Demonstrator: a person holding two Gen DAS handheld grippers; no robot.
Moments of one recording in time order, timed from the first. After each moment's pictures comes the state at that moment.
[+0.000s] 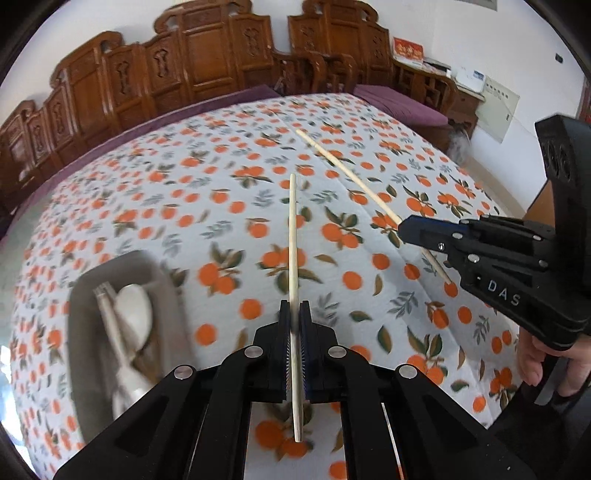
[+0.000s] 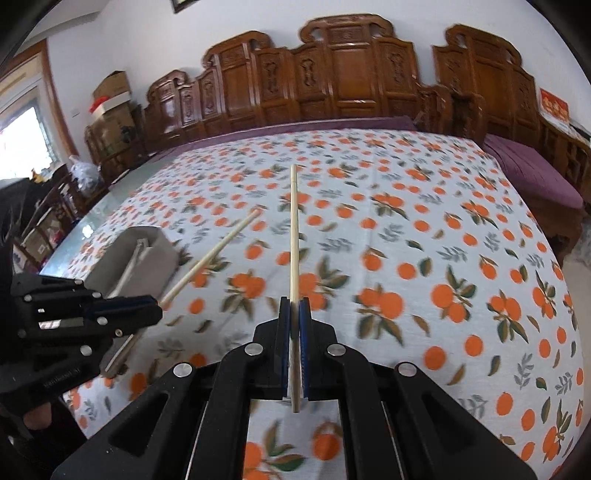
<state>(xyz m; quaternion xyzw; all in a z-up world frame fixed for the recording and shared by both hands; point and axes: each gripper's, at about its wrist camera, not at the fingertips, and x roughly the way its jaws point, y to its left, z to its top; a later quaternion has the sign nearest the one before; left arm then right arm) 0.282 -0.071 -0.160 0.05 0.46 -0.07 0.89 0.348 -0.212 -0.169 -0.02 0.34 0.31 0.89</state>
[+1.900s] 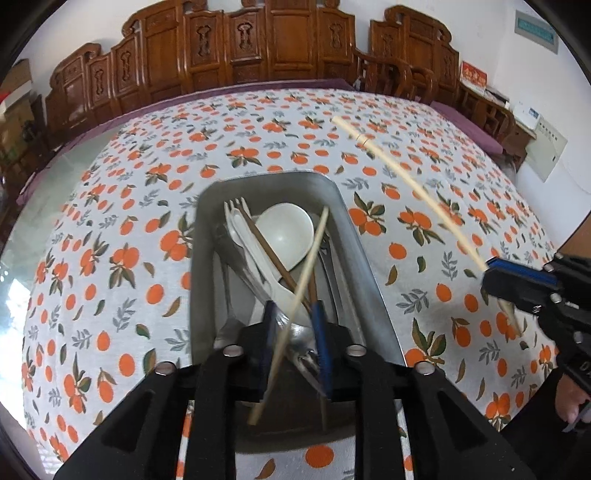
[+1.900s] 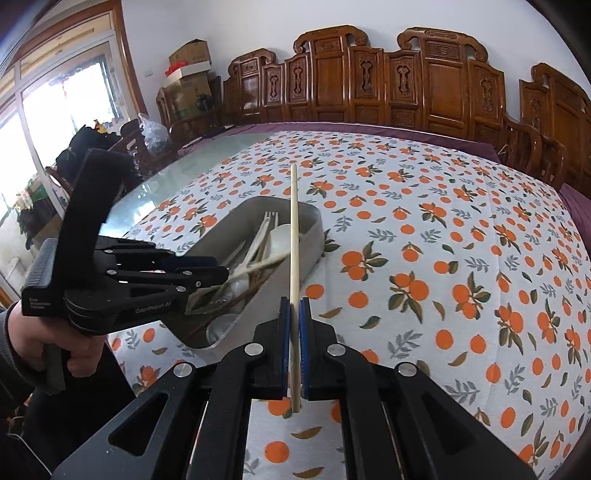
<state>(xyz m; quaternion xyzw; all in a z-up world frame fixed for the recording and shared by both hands) 0.231 0.055 -0.176 -0.02 0.46 0.02 0.89 0.265 -0.104 -0.150 -0.08 0.33 0.42 0.84</state>
